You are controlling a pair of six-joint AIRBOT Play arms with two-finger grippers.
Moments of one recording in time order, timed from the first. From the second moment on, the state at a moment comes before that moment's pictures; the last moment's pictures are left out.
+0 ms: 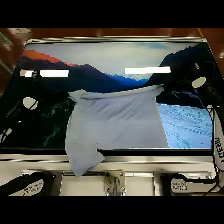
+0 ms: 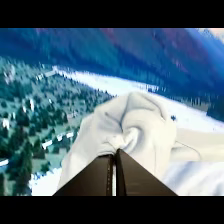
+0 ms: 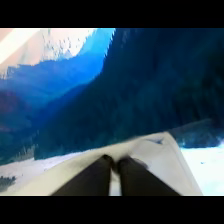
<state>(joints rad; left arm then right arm) -0.09 -1.23 0.86 0.97 -0.41 -1.43 -0.14 -1.52 1.23 -0.98 0.72 1.59</state>
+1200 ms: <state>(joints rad) 0.35 -1.22 0.43 0.88 -1.22 -1.15 -0.58 -1.27 0.91 -1.08 1.46 1.34</state>
